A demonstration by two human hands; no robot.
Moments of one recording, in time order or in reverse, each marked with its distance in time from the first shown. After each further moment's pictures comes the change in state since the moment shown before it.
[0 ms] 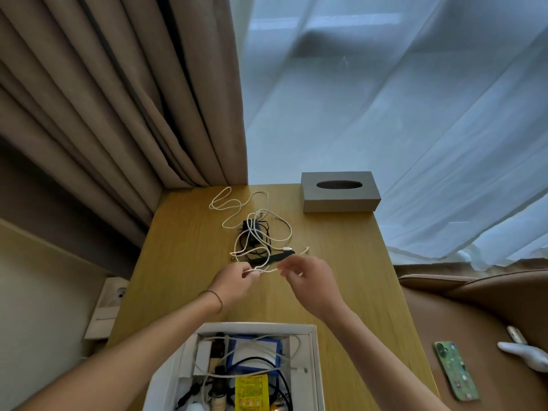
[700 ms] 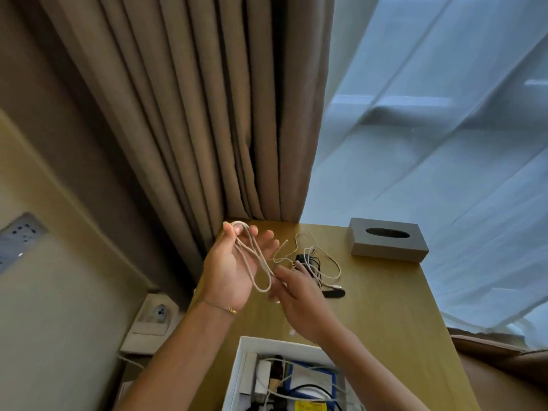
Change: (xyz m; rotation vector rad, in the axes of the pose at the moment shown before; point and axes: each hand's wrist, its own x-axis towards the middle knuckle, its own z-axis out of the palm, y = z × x) left_hand -0.154 0.053 -0.180 -1.740 0.300 0.309; right_hand -0.023 -0.162 0.062 -0.030 -0.126 -0.413
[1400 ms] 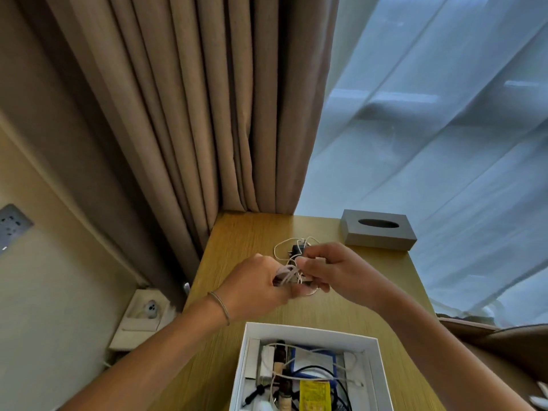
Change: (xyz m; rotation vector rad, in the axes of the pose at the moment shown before) left_hand -0.021 0.004 -0.035 1.564 -0.729 0.203; right_hand -0.012 -0.037 -0.066 0.323 -0.230 0.131
